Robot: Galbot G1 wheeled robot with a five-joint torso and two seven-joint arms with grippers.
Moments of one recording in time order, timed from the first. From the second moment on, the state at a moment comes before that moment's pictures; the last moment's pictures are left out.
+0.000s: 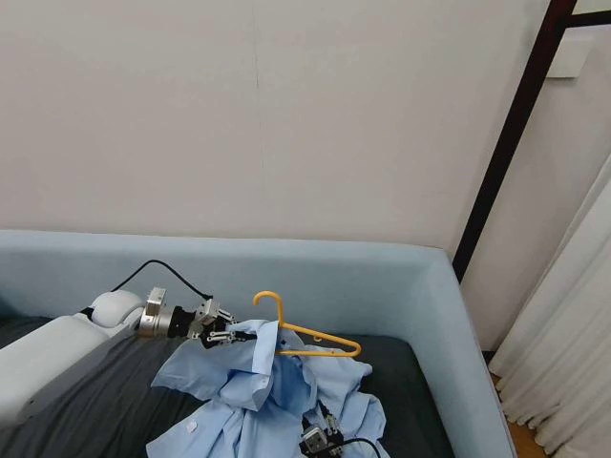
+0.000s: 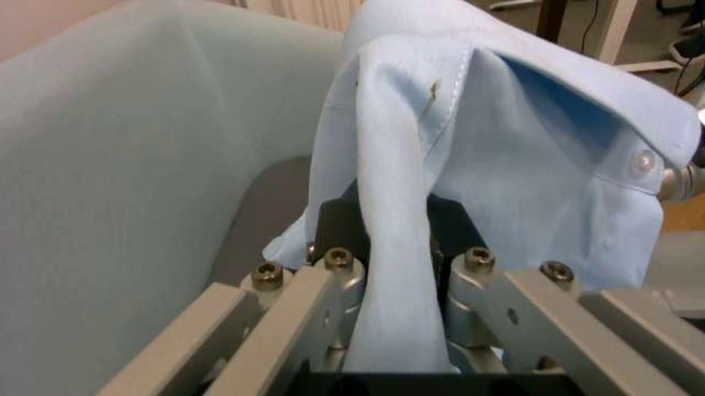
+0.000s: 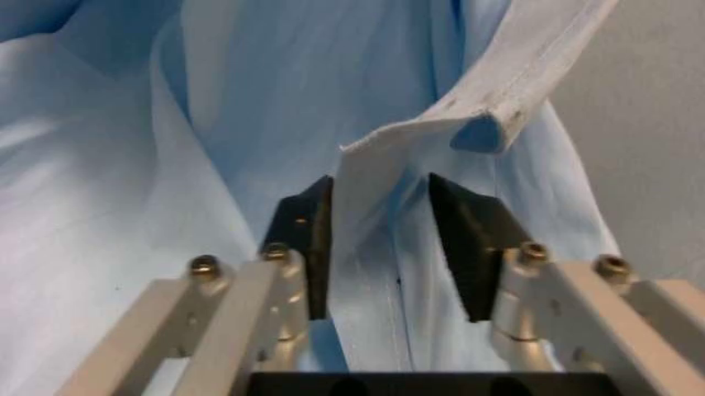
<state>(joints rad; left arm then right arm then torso) 0.21 -0.62 0.54 -1.22 -0.85 -0.27 1.17 -1.04 1.21 -0.45 1.45 0.01 -0.09 0.61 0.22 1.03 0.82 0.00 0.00</state>
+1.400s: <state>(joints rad) 0.25 -0.56 0.47 -1.21 -0.82 -0.33 1.20 -1.01 1.07 -0.21 1.62 0.08 -0.06 0.43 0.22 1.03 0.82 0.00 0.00</state>
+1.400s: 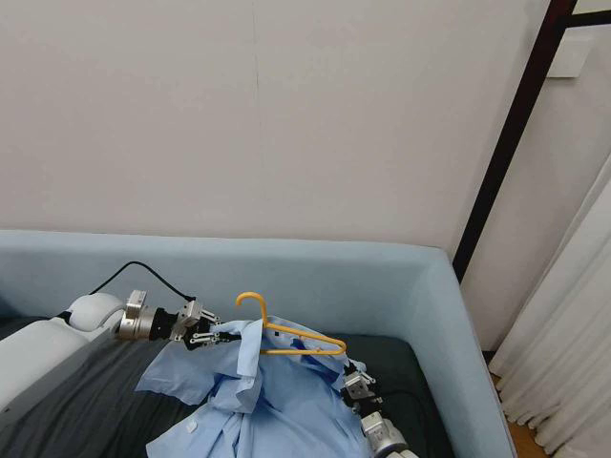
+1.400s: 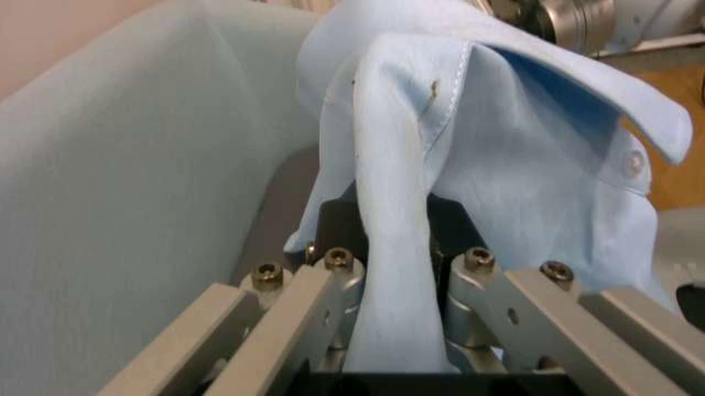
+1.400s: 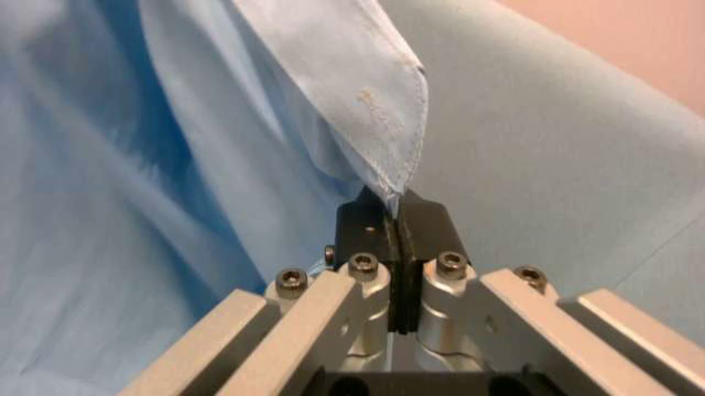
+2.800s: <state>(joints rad) 0.16 -0.78 0.56 -1.08 -0.65 -0.37 1.07 -1.01 0.83 -0.15 2.03 0.20 -0.20 0.45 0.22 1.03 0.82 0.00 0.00</state>
